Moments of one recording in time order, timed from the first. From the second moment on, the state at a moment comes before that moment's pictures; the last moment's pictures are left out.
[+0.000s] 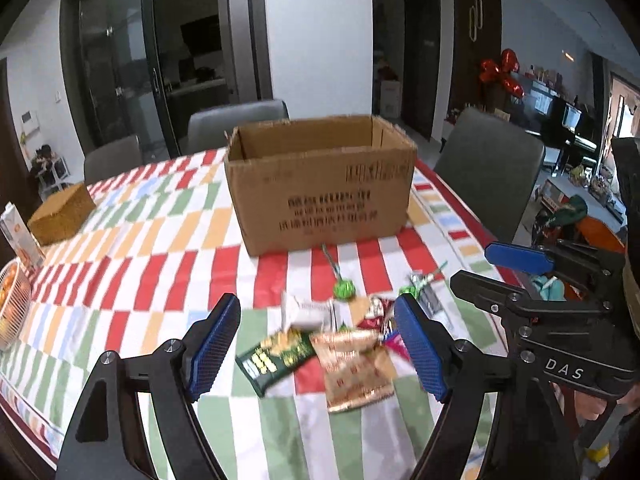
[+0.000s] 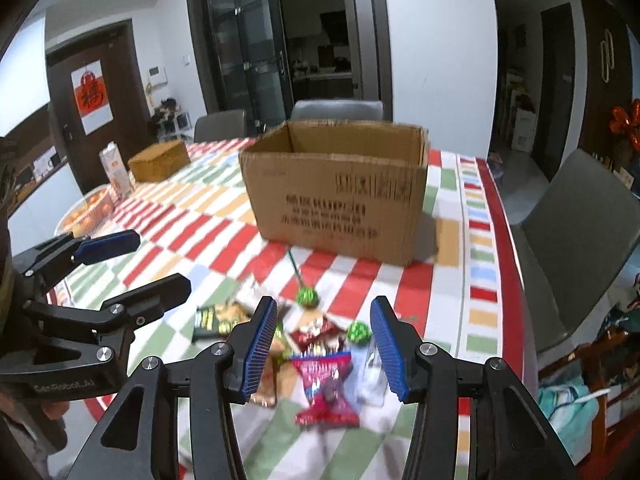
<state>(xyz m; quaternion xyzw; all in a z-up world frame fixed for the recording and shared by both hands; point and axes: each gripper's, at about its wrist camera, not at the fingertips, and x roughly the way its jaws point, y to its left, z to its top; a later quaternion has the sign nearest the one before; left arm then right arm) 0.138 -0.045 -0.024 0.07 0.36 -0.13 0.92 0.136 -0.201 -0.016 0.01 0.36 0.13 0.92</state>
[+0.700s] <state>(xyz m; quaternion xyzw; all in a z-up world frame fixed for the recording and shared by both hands) 0.159 -0.041 -0.104 0.05 0.44 -0.15 0.89 0.152 -0.191 -0.097 -0.01 0.47 0.14 0.87</state>
